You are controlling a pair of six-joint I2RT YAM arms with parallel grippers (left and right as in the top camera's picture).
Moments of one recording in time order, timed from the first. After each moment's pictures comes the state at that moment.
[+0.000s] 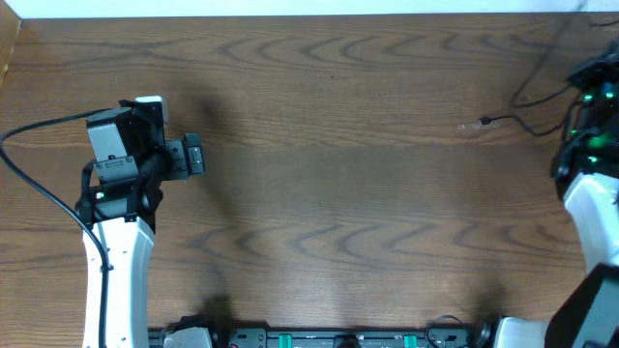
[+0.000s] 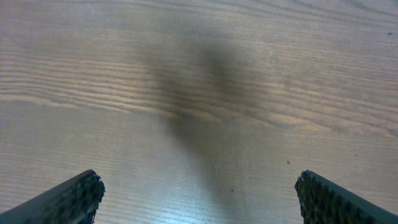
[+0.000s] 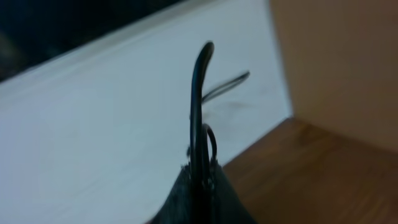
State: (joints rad) left arm 0.20 1.20 0.98 -0.60 0.09 0.09; right arm -0.34 1.53 0.95 0.59 0.16 0.38
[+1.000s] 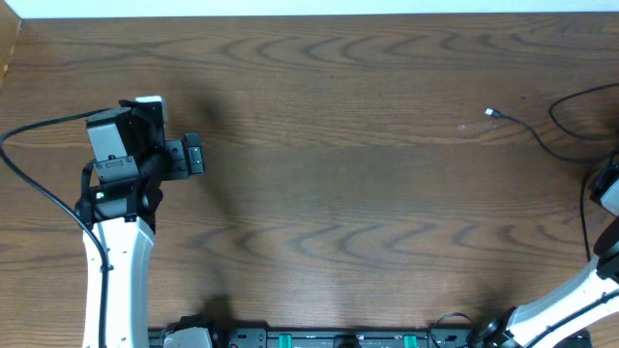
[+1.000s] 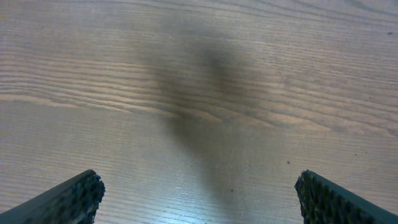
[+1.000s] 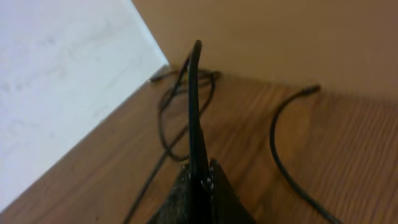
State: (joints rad) left arm 0.20 1.20 0.98 -0.60 0.09 0.09; right arm -0.69 2.06 1.00 0.82 0.02 0.42
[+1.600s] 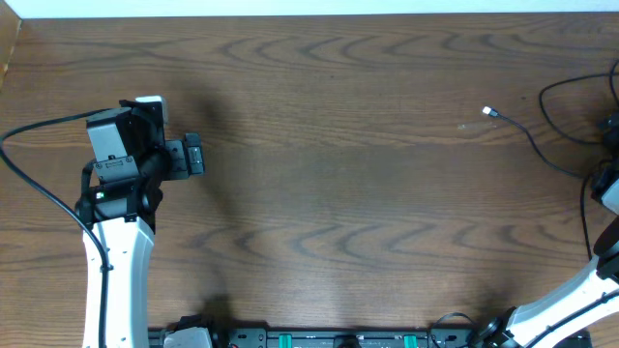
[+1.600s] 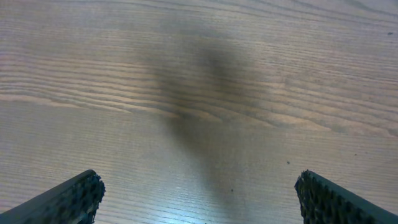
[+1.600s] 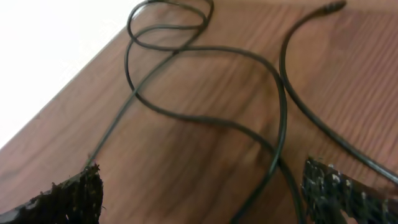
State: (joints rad) left arm 0.20 1.20 0.98 -0.60 0.09 0.09; right arm -0.69 2.06 1.01 0.61 -0.07 0.42
